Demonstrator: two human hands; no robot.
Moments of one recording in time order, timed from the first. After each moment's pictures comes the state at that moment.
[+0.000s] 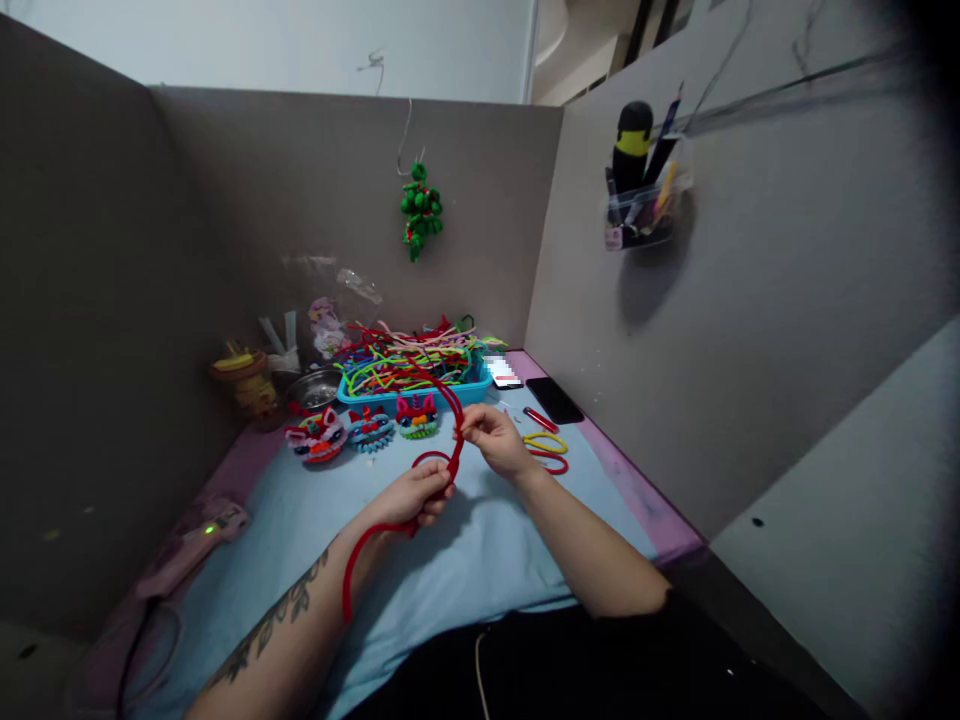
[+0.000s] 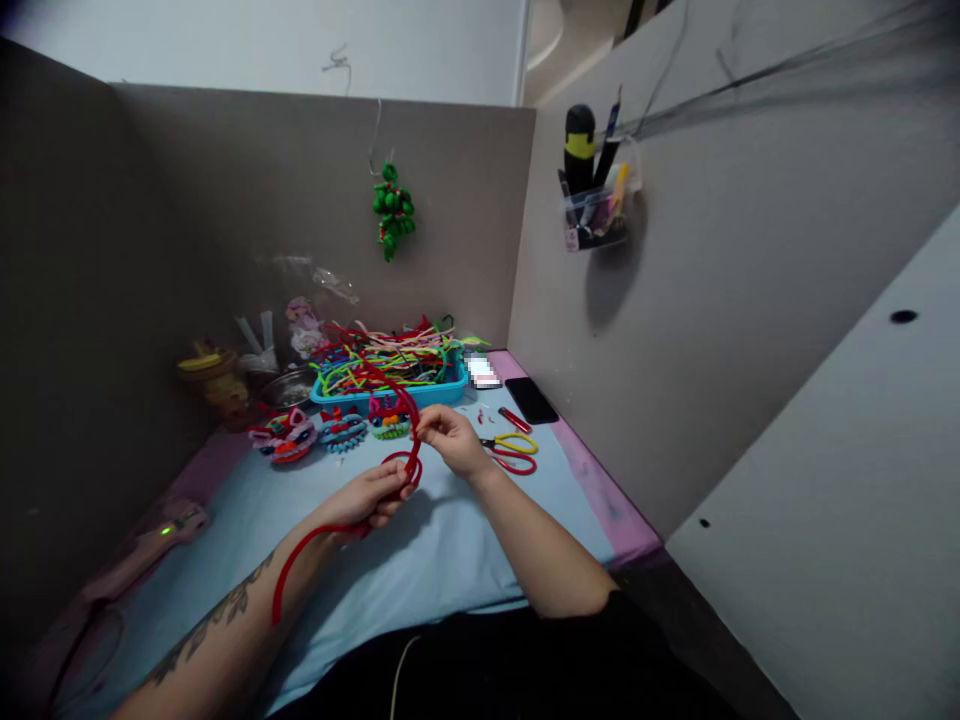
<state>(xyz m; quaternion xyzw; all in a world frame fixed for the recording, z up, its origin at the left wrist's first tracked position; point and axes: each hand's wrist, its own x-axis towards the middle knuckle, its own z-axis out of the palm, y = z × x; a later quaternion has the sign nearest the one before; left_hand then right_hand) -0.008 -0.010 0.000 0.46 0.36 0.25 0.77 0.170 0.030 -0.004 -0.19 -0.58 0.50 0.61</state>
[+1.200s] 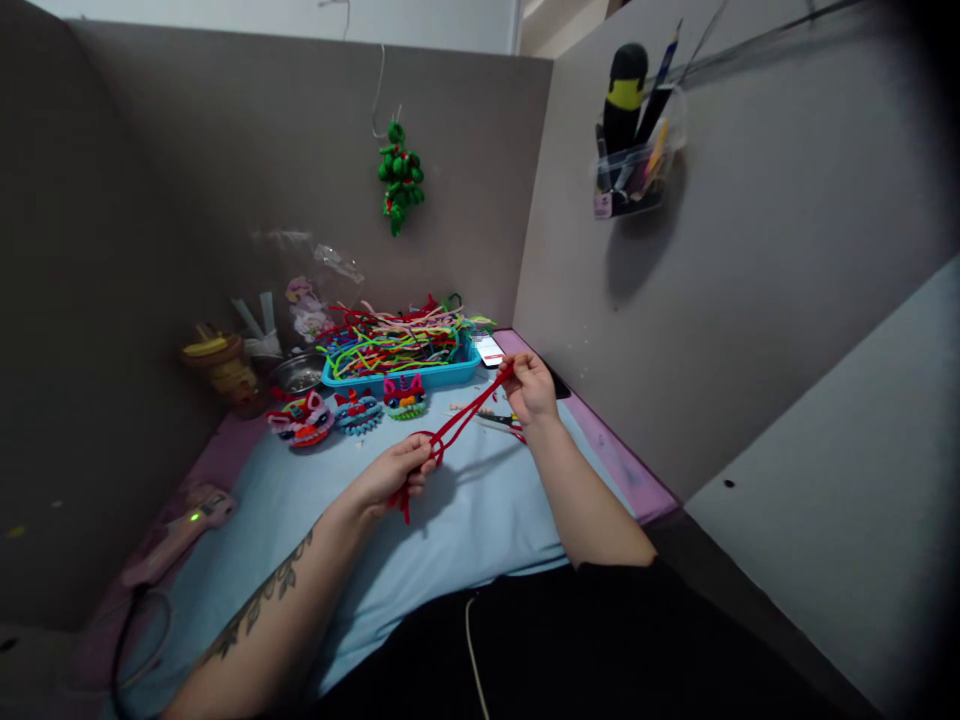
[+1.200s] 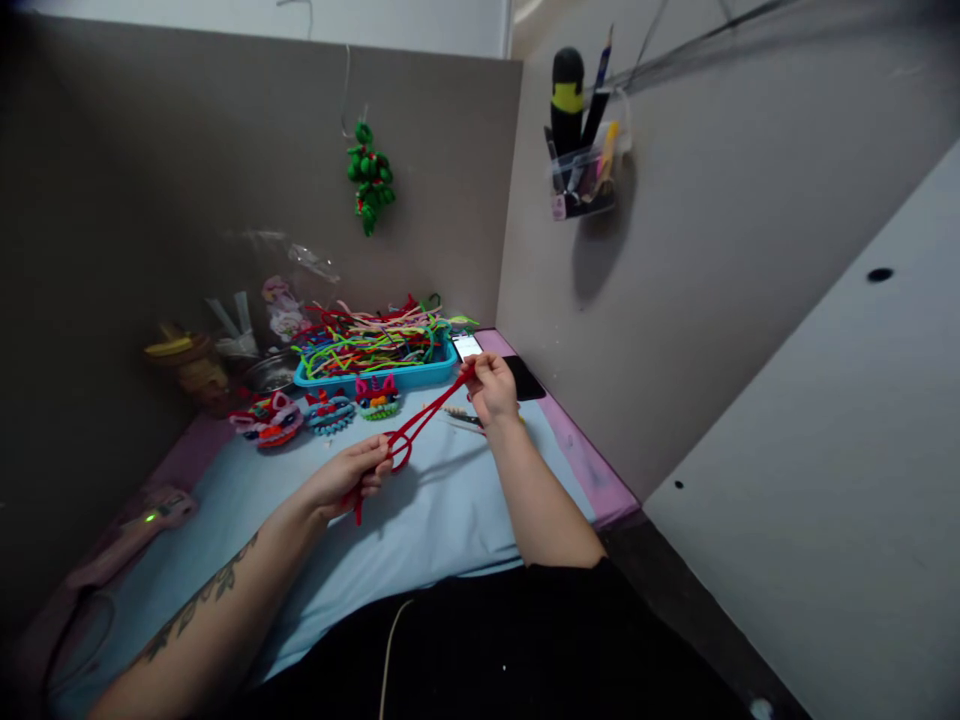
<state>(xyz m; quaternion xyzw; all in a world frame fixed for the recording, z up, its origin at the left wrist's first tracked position) -0.011 -0.008 0.002 0.45 0.35 0.28 0.78 0.233 0.065 0.005 -0.23 -0.31 0.48 0.79</state>
